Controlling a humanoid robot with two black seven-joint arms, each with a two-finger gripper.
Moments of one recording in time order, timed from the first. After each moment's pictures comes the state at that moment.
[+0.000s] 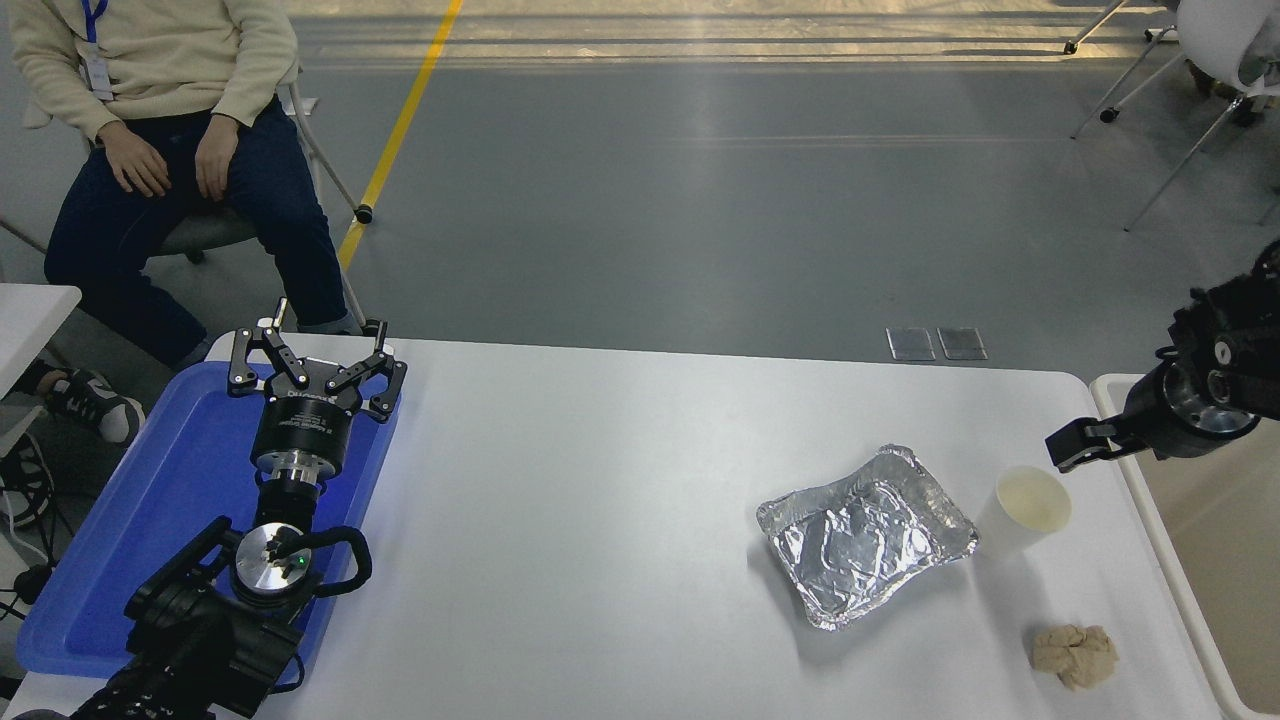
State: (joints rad) left arm -0.50 0.11 -1.16 -0.54 -0.09 -0.64 -0.36; right arm 1.40 -0.57 -1.00 0.84 -0.81 0.47 0.10
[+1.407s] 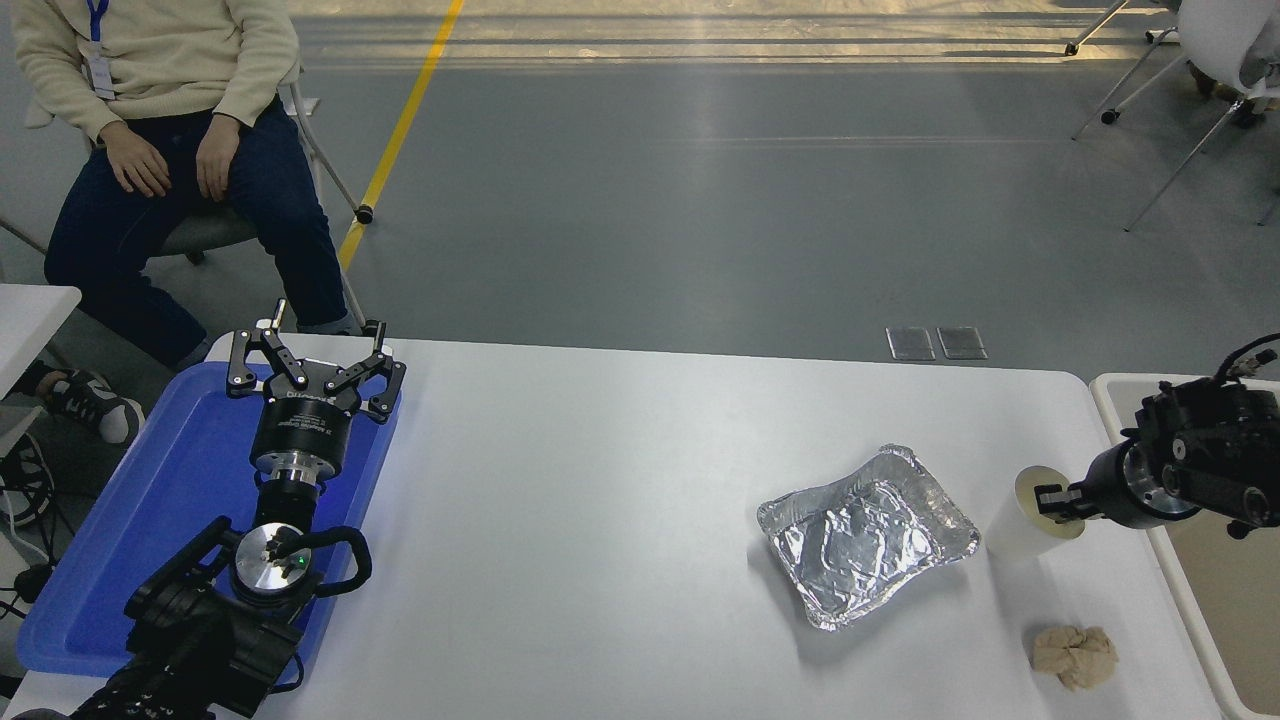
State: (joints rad) left arm -0.50 0.11 -1.16 -0.54 -0.09 -0.64 -0.36; right arm 1.19 -0.53 -0.84 0.75 -0.80 0.35 0.10
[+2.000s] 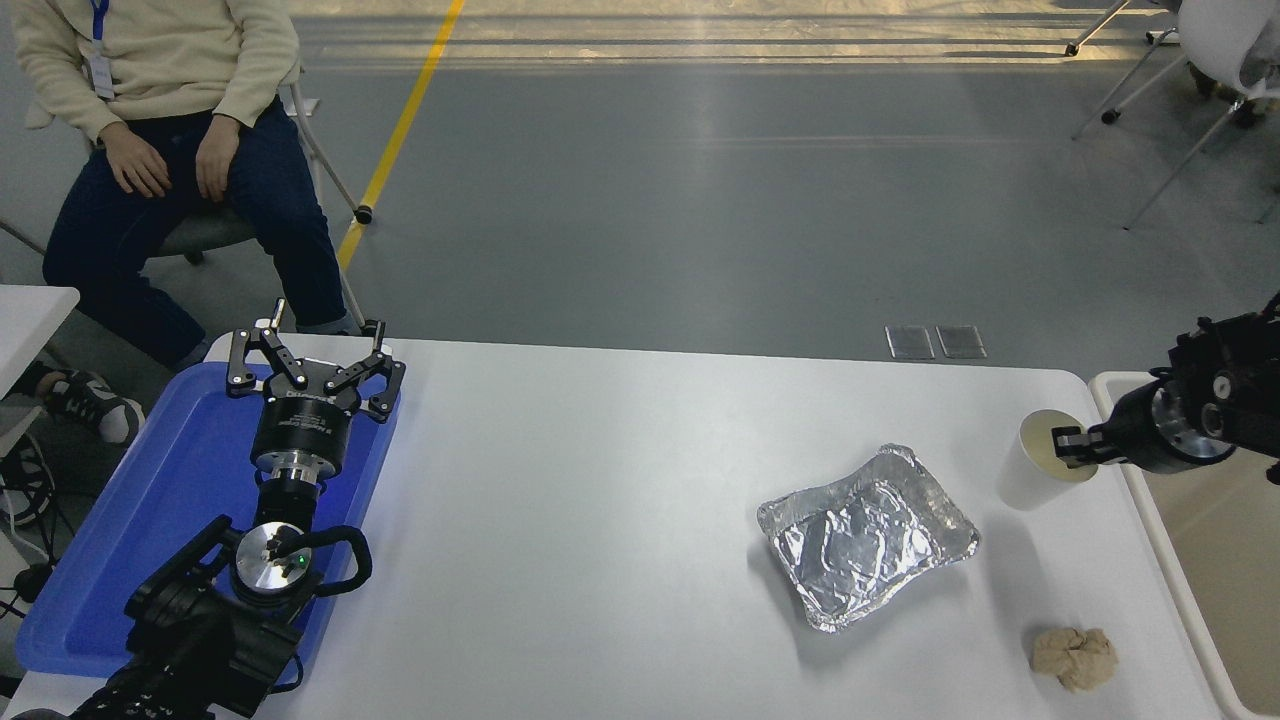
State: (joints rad) left arm -0.50 0.11 -1.16 -0.54 -0.09 -0.64 -0.36; right arm 1.47 -0.66 -0.92 0.93 -0.79 0.40 0.10
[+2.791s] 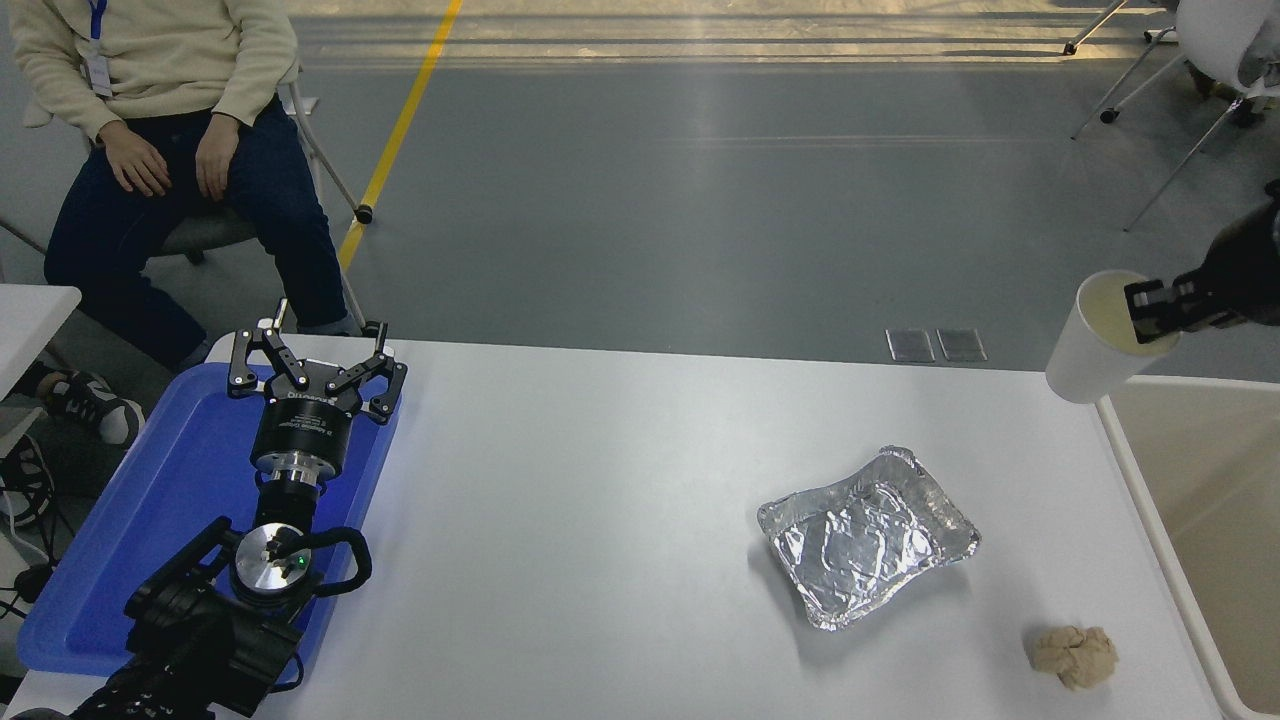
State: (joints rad) left arm -0.50 0.11 -1.16 -0.54 -0.09 -0.64 -0.35; right arm 2.18 -0.64 -1.36 1.30 -0.63 0.53 0.09
